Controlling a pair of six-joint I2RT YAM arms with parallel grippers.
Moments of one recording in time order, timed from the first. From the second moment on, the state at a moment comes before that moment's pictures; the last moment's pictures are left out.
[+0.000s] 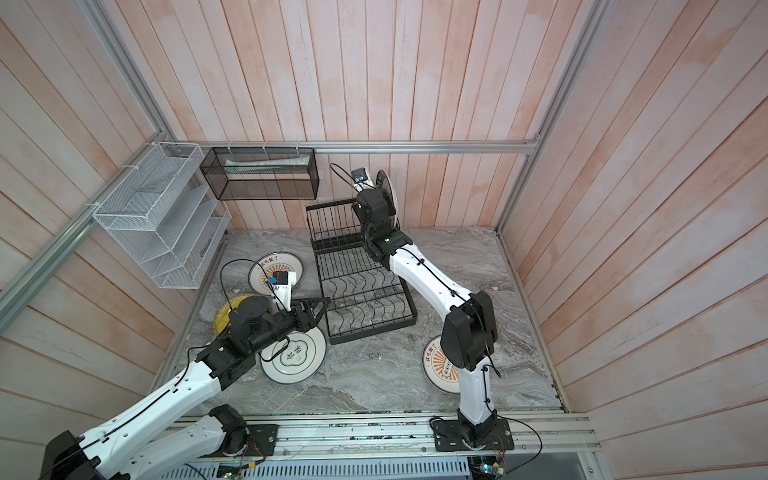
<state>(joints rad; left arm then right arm) -0.62 0.93 0.63 0.04 0.17 -0.63 0.67 1.97 1.90 0.02 0.67 -0.31</state>
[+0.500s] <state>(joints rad) -0.62 0.93 0.63 0.04 0.17 -0.63 0.68 1.94 1.84 0.10 0.70 -0.30</state>
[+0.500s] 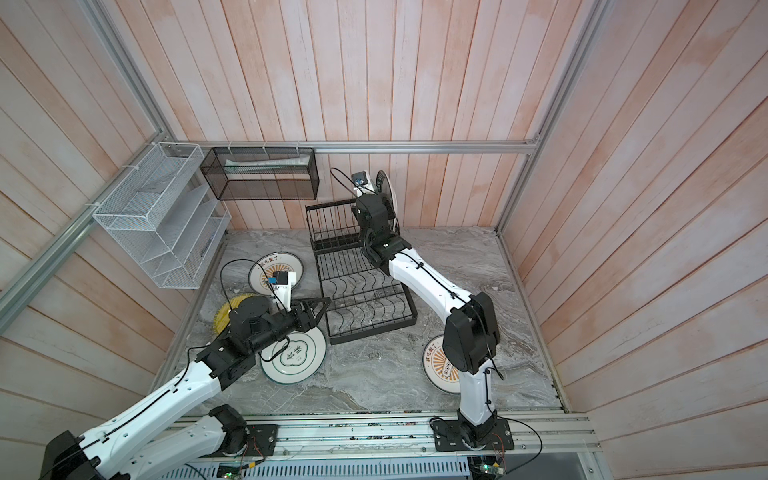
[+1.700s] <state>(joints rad) -0.62 0.92 0.62 0.10 0.19 -0.66 0.65 1.58 1.71 0.03 0.38 -0.09</state>
